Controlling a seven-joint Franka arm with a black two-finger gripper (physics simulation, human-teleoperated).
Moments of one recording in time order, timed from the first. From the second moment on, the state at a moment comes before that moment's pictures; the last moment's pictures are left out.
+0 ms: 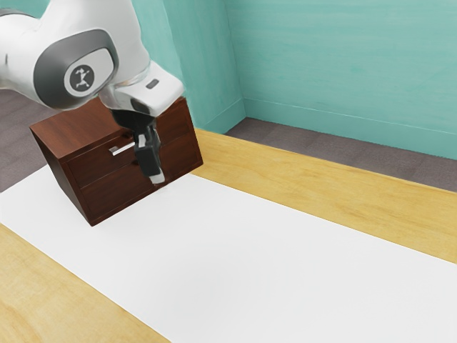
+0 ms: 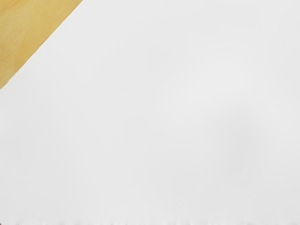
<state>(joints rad) -0.09 -0.10 0.12 -1.62 0.19 1.67 0.76</state>
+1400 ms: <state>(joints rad) -0.11 0.07 0.40 -1.57 0.21 1.92 0.77</state>
